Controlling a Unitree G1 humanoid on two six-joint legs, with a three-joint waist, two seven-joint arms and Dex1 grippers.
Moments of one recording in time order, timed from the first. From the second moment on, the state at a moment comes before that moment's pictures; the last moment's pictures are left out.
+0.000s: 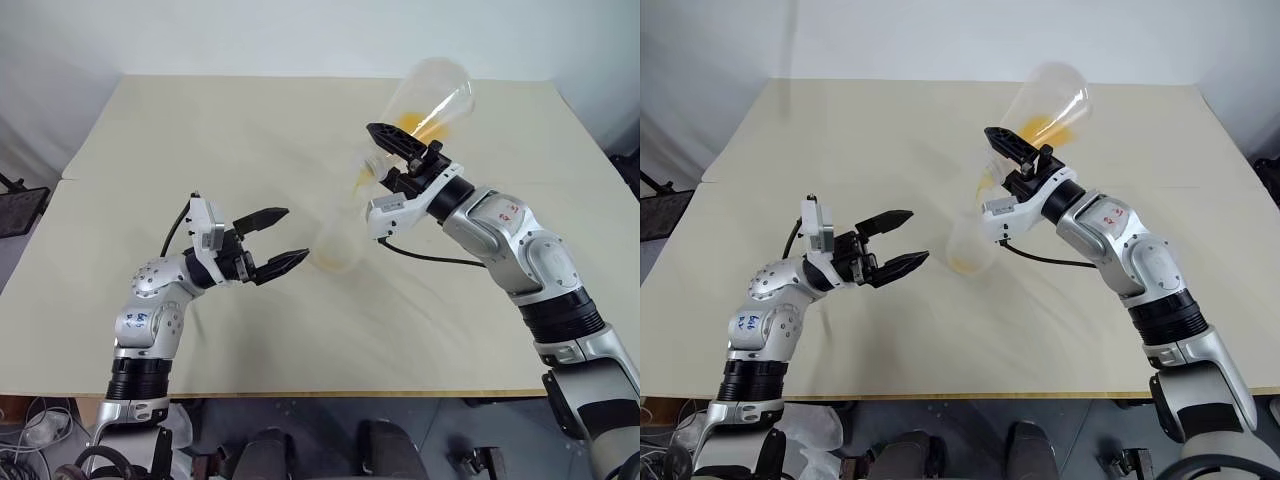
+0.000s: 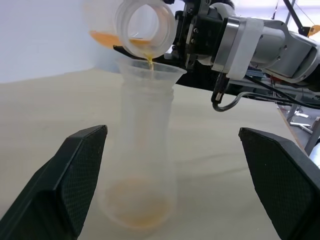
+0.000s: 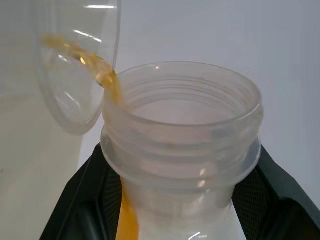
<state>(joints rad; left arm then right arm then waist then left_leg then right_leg) -0.45 0.40 0.12 0.02 -0.53 0.22 -1.00 -0.80 -0.64 0.27 0.08 -0.87 -0.37 0.17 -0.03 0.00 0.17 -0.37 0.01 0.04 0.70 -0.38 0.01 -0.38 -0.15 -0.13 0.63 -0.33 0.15</state>
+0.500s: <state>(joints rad) -0.45 0.39 0.12 0.02 -0.53 0.22 -1.00 -0.81 -0.64 0.27 0.08 -0.91 -0.37 0.14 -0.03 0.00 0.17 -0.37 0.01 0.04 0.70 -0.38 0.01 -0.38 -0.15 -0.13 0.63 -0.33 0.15</state>
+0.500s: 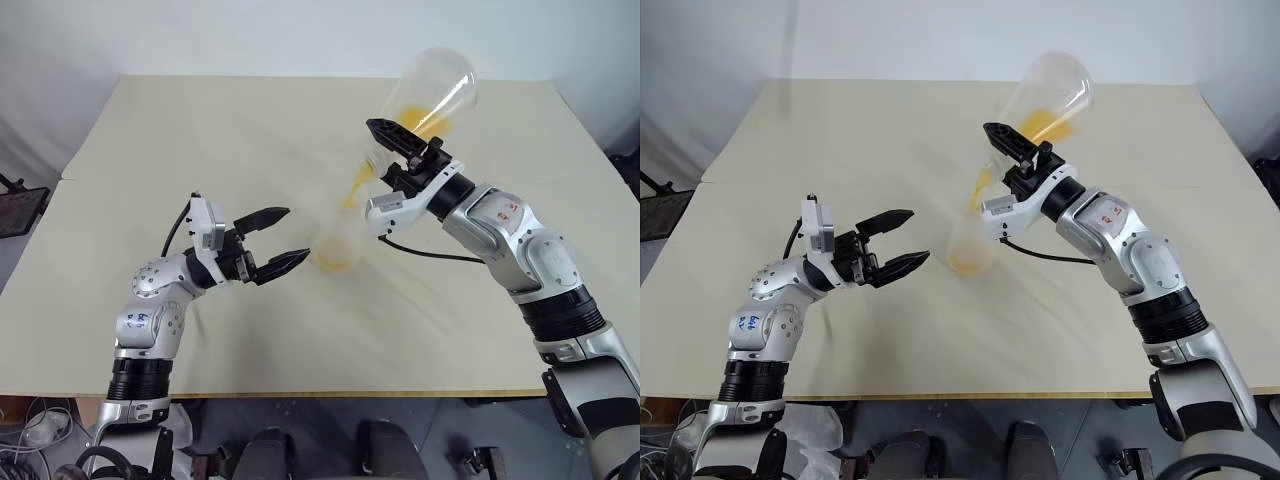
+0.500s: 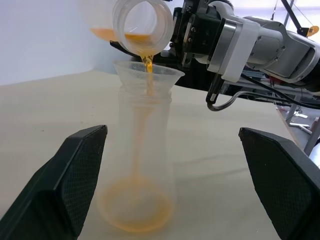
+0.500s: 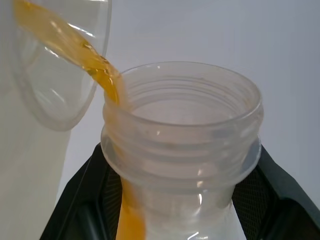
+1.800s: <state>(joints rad) -0.45 0.37 0.12 0.02 -0.53 0.19 -1.00 -0.82 -0.66 0.28 0.10 -0.98 -0.41 0.08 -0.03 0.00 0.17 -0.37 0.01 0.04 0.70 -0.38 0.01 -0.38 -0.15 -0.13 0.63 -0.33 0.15</state>
